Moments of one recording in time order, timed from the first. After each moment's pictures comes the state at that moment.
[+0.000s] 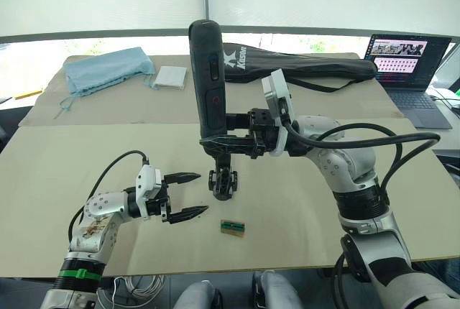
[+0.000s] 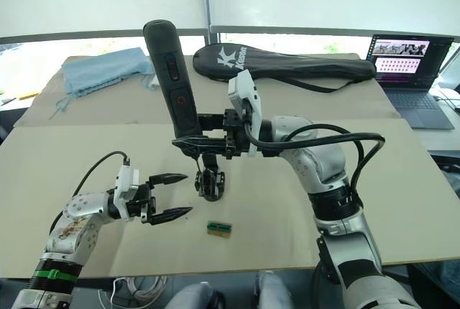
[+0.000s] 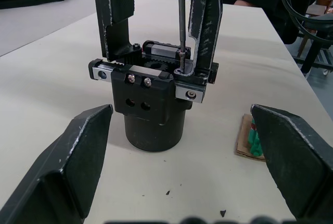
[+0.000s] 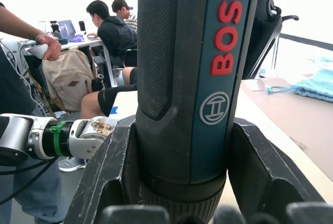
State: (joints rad) left arm -0.19 0.56 0.01 0.08 -0.46 0.00 -1.27; right arm -0.81 -0.33 0.15 -0.10 0.62 0.61 1.03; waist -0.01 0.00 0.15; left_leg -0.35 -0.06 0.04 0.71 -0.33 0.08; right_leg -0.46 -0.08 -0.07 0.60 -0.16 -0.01
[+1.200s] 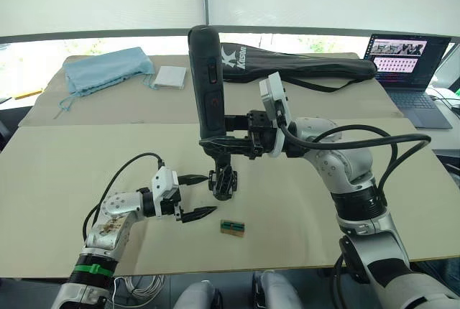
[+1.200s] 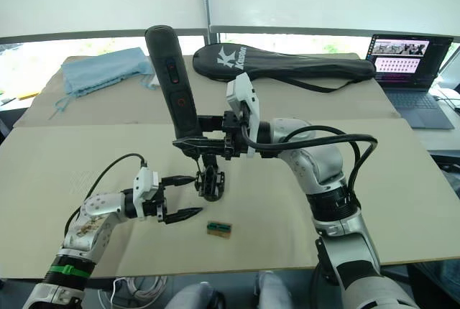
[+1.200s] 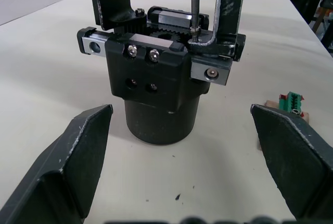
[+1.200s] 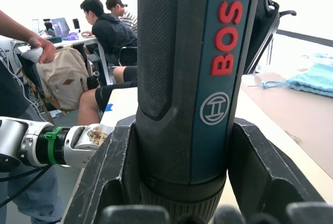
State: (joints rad) left arm -0.23 0.50 -0.06 0.13 -0.35 -0.01 -1.19; right arm -0.80 -0.32 0.15 -0.10 0.60 0.61 1.03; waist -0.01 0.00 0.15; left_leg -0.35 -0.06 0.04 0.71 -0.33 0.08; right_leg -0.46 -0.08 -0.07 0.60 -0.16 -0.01
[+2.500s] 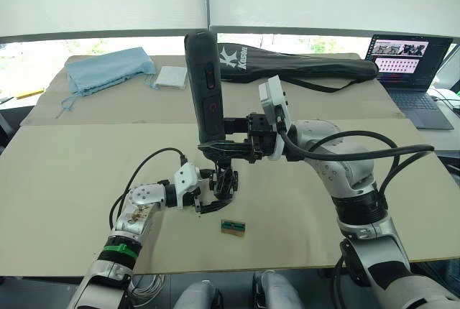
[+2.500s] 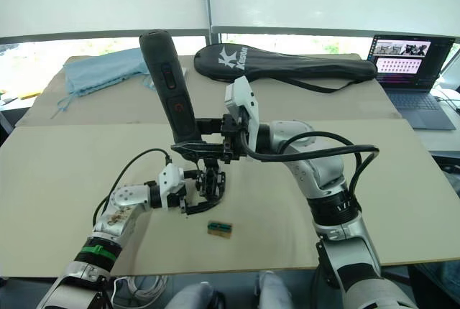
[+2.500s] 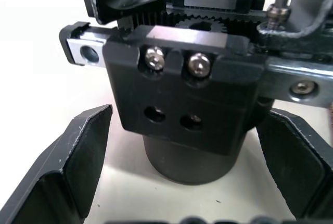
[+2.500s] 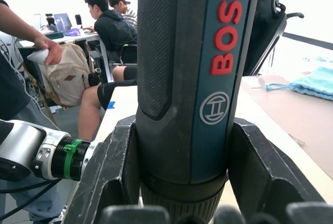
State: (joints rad) left arm -0.39 0.39 -0.14 0.39 -0.20 -0.18 -1.13; right arm -0.78 -0.32 0.16 -0.14 0.59 0.61 1.02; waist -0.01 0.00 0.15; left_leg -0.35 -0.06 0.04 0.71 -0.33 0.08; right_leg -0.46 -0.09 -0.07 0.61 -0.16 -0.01
